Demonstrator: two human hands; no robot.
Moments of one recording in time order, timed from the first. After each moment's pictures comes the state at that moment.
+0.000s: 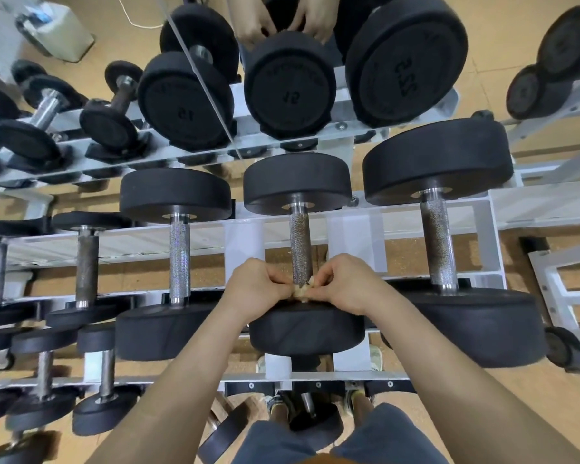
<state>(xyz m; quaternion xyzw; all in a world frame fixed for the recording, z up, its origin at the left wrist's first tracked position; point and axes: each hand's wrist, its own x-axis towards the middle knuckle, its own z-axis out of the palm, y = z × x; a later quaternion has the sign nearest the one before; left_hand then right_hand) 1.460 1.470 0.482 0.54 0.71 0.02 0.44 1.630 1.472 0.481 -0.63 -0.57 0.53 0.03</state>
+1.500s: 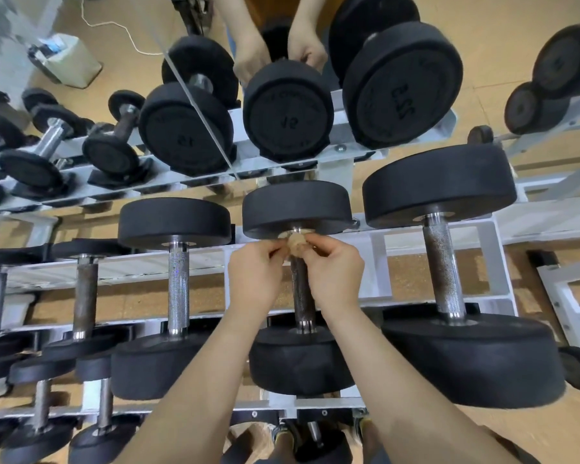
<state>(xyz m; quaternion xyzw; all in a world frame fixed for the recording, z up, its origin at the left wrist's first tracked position) 1.479 1.517 0.478 0.61 0.72 0.21 0.25 1.586 1.506 0.467 -0.69 -0.37 0.44 0.44</state>
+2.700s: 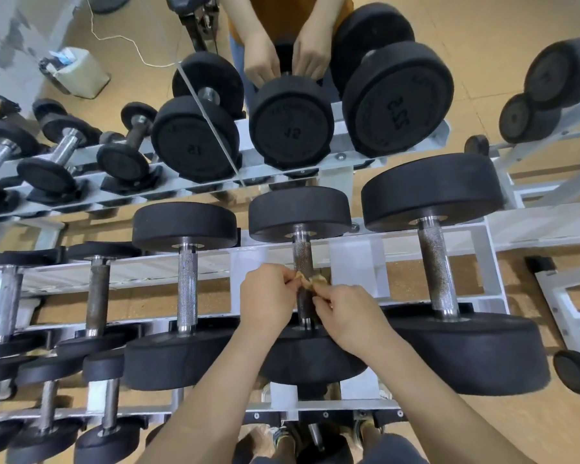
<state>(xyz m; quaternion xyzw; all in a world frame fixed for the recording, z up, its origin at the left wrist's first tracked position) 1.487 1.486 0.492 0.59 0.75 0.09 0.28 1.627 1.460 0.481 -0.62 -0.69 0.37 0.06</state>
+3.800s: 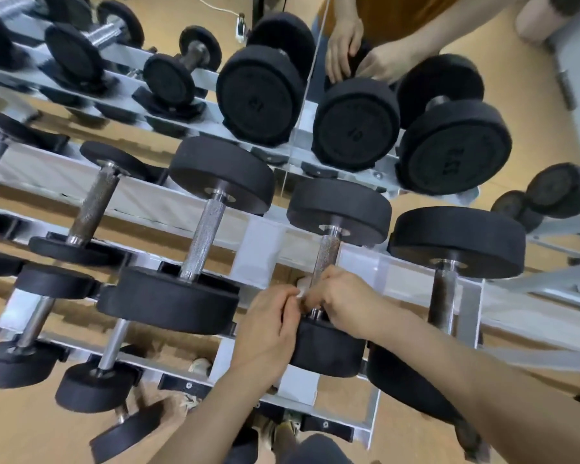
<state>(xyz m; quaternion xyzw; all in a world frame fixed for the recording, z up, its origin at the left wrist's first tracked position) 1.464 1.396 0.468 0.53 0.70 0.32 0.35 1.612 1.498 0.469 -0.34 -0.91 0.24 -0.08</state>
